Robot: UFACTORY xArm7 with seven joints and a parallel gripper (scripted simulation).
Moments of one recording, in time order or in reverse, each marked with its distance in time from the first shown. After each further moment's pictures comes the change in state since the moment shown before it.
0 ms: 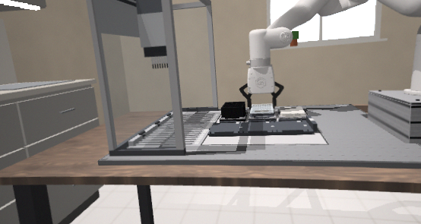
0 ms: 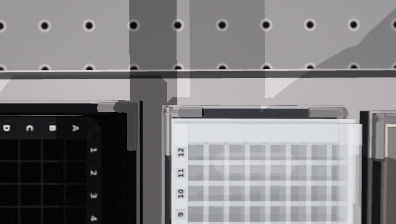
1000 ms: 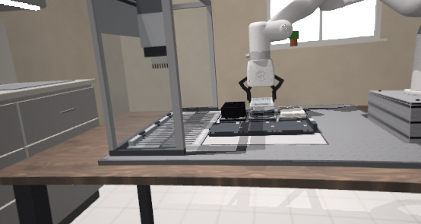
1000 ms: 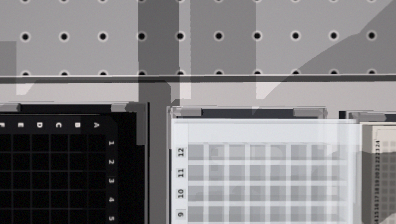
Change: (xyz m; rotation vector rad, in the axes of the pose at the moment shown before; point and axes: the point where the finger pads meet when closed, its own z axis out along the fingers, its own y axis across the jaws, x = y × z) arm 0.000 0.000 -0.026 0.000 0.000 0.000
